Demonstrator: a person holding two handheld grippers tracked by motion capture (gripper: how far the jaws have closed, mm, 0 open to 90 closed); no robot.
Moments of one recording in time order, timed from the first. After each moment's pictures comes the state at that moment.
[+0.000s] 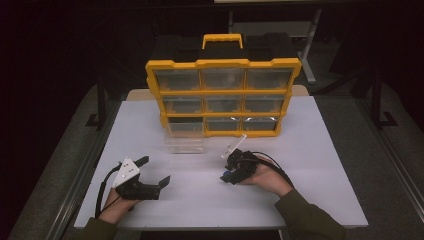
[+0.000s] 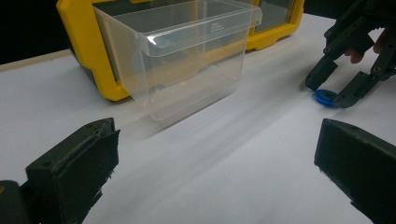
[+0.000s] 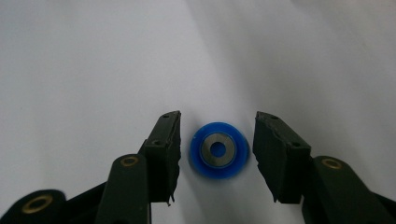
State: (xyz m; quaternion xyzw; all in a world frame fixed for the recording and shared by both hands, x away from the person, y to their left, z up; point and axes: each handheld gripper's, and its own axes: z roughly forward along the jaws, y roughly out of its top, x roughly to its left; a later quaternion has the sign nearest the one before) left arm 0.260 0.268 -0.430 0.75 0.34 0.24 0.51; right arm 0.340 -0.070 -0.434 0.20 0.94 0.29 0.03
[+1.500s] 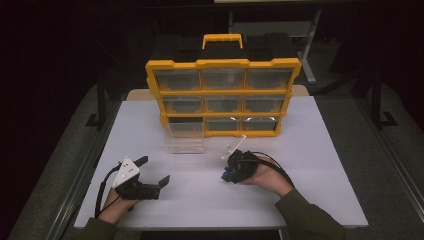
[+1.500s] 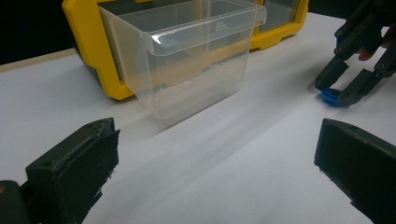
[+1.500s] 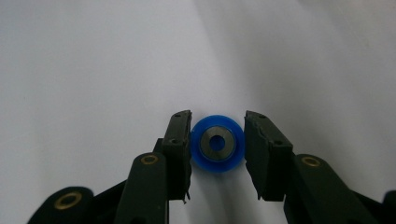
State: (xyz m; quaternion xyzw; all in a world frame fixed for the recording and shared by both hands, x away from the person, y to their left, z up) left arm 0.260 0.269 -0.430 0.76 0.34 0.24 0.50; right arm 0.340 -0.071 -0.431 0.18 0.94 0.28 0.03
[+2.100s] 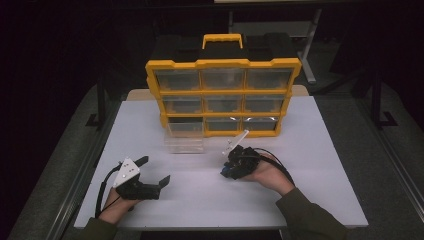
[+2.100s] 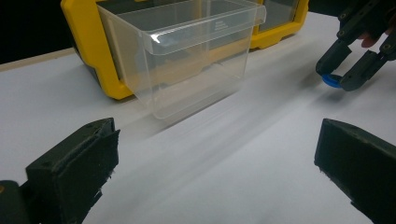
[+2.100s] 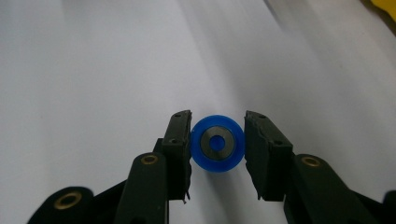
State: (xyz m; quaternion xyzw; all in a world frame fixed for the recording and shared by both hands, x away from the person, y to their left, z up) left arm 0.260 0.268 -0.430 0.76 0.34 0.24 0.50; right arm 0.342 -0.073 -0.416 0.19 0.93 0.30 0.03
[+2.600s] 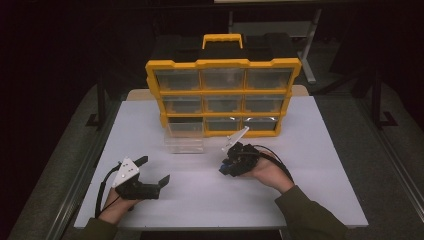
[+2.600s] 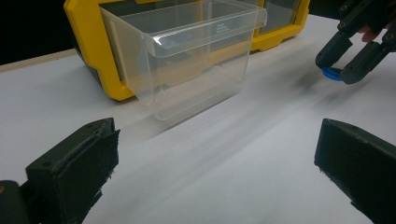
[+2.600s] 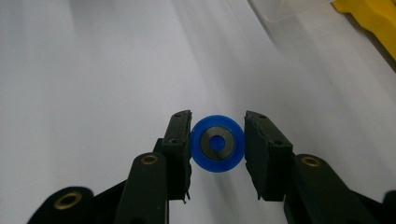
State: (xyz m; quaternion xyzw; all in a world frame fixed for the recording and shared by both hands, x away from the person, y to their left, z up) left arm 0.259 0.269 -0.429 0.75 0.35 0.24 0.50; right arm 0.345 -0.071 -0.405 0.19 0.93 0.31 0.03
